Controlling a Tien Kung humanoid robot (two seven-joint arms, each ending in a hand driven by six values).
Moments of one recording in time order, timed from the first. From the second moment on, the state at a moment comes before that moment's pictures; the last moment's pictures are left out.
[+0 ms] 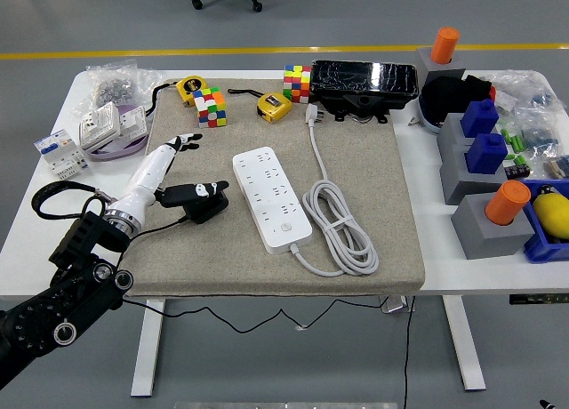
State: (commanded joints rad) left arm -0.39 0.26 -0.86 -1.12 1.64 0.37 0.02; right arm 0.00 -0.25 1.19 0.37 -0.73 -0.03 -0.10
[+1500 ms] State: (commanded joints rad) left arm -0.44 0.22 -0.73 -0.95 1.70 0.47 0.04; right arm 0.00 -0.26 1.18 0.37 -0.73 -0.03 -0.10
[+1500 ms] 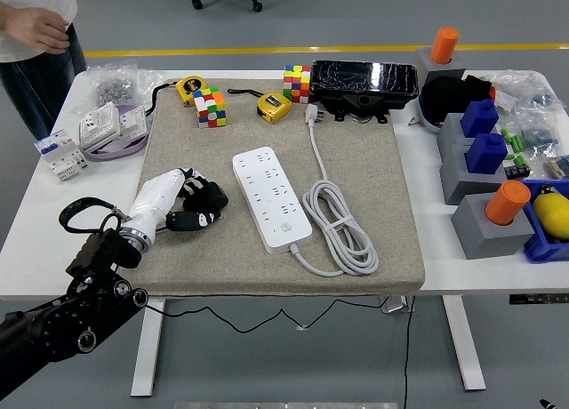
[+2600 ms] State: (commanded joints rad) left arm -0.53 0.18 -0.61 -0.96 1.63 0.47 -0.05; right arm 0.01 -0.26 1.16 0.37 -0.72 -0.03 -0.10
